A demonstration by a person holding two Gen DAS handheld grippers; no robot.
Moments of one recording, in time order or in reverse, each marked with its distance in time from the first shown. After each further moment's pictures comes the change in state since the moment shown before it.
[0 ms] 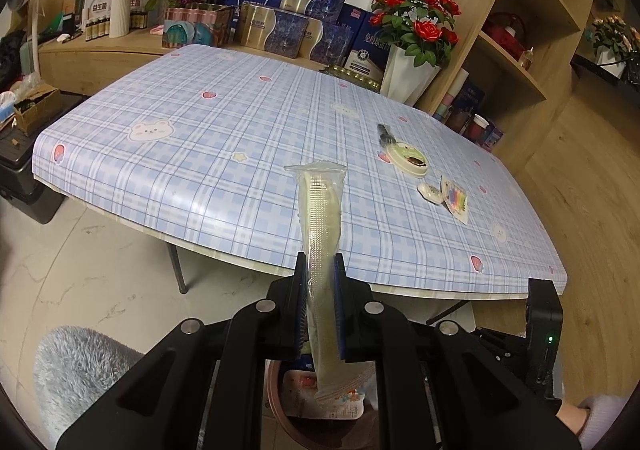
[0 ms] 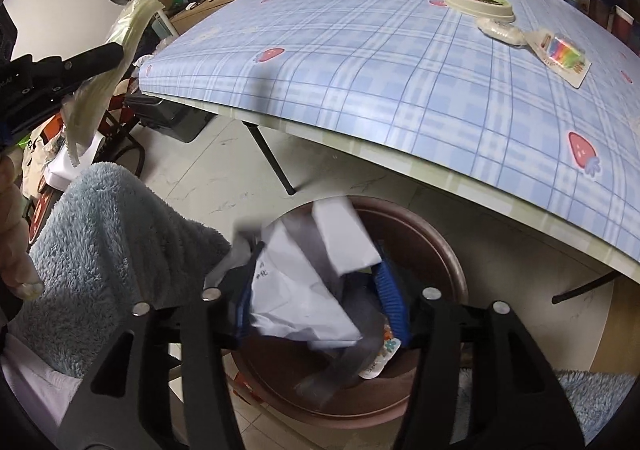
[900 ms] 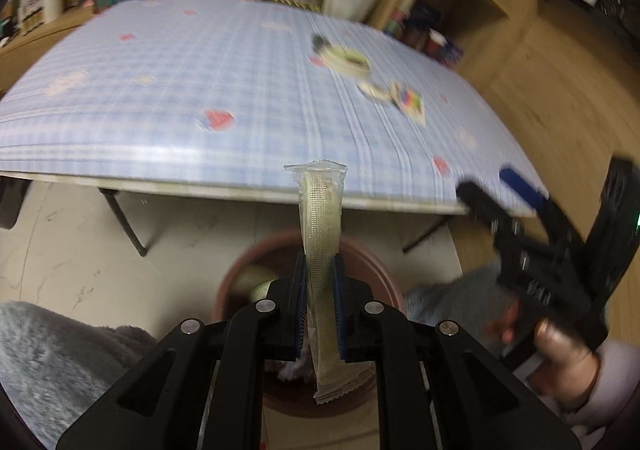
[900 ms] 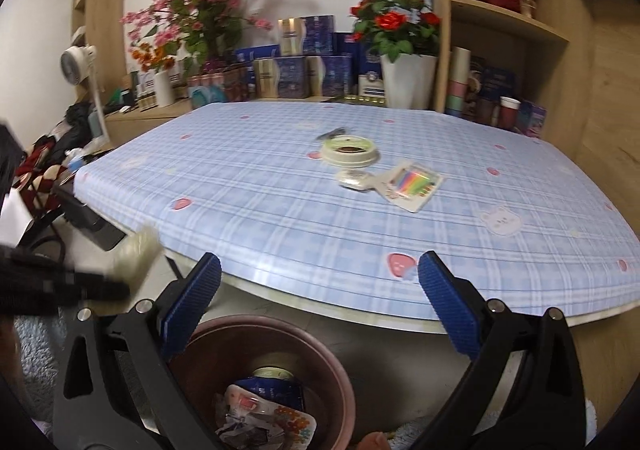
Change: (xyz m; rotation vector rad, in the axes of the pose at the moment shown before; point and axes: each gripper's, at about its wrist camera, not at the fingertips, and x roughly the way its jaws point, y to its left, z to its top) left arm 0.052 -0.058 -0.058 0.152 0.252 -0.124; right arm -0.088 -0.035 -0.005 0.035 -0.495 -0.363
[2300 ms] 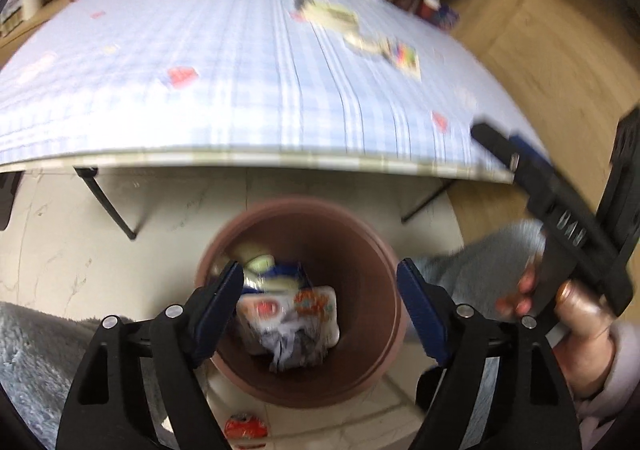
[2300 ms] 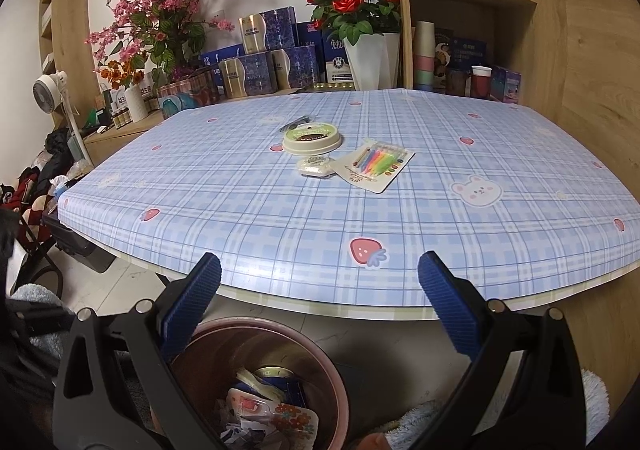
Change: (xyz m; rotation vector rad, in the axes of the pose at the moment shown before) left arm 0.021 -0.004 -0.004 0.007 0.041 -0.003; right arm 0.006 -0.024 -0.007 0.116 0.031 -0.036
